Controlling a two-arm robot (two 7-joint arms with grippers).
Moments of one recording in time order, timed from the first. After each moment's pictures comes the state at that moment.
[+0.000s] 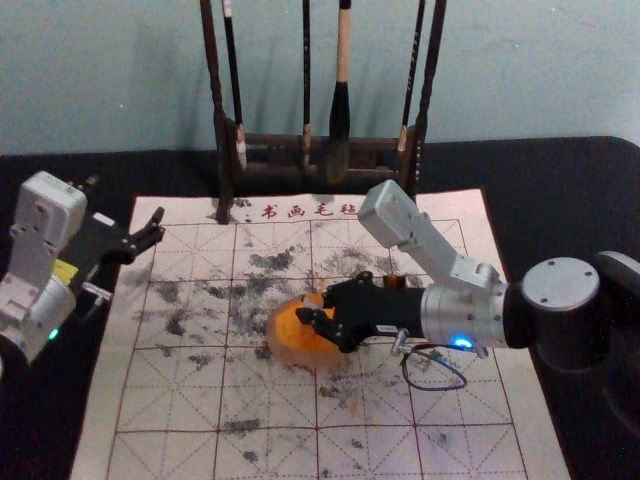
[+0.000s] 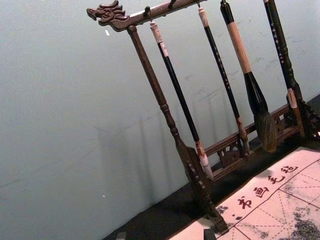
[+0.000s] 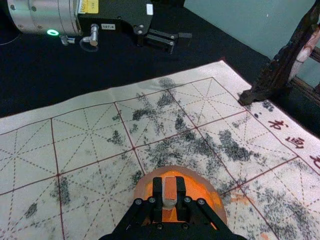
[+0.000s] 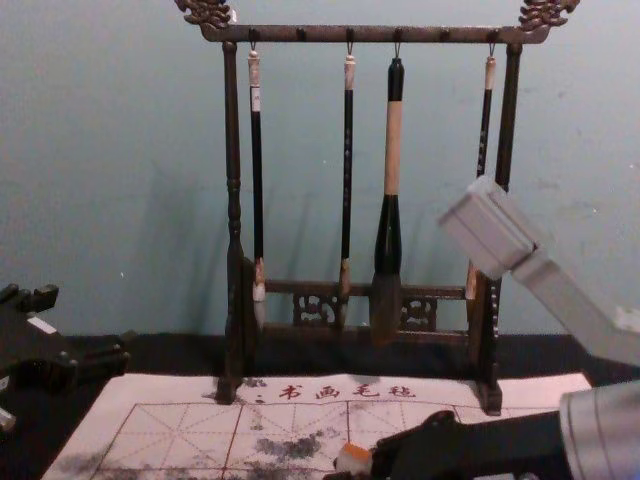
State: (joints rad) left arm -0.20 0.60 0.45 -1.41 -0.25 -0.12 0.03; right arm 0.43 0.45 -0.69 -1.41 0.31 0.29 0.64
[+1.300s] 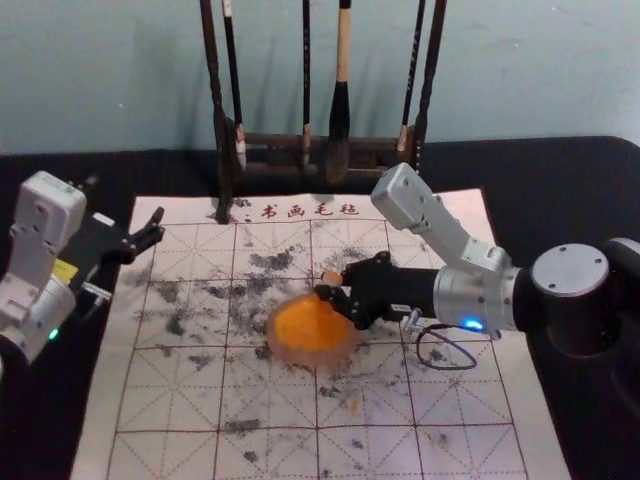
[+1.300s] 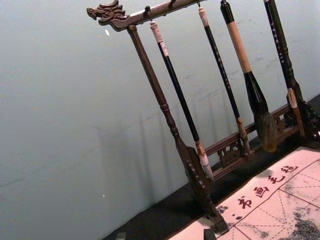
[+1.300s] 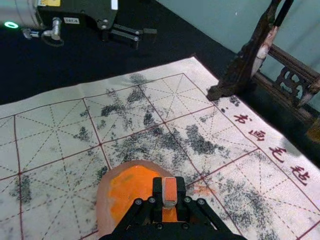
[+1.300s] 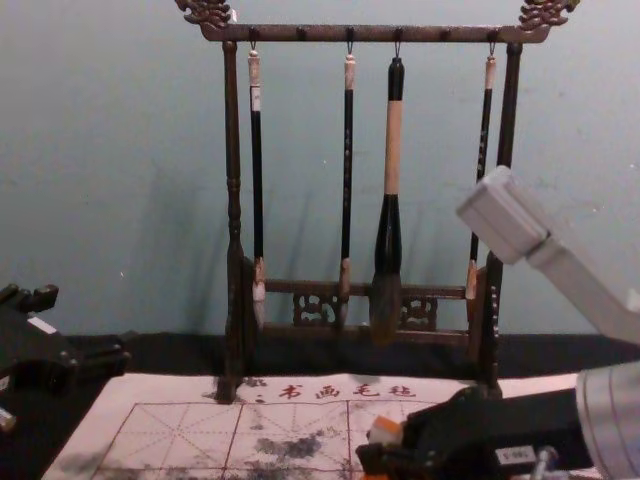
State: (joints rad) left arm -0.20 0.60 0.45 -1.41 -0.25 -0.12 0.03; right arm 0.45 0.45 -0.66 -1.37 0.28 0.28 0.61
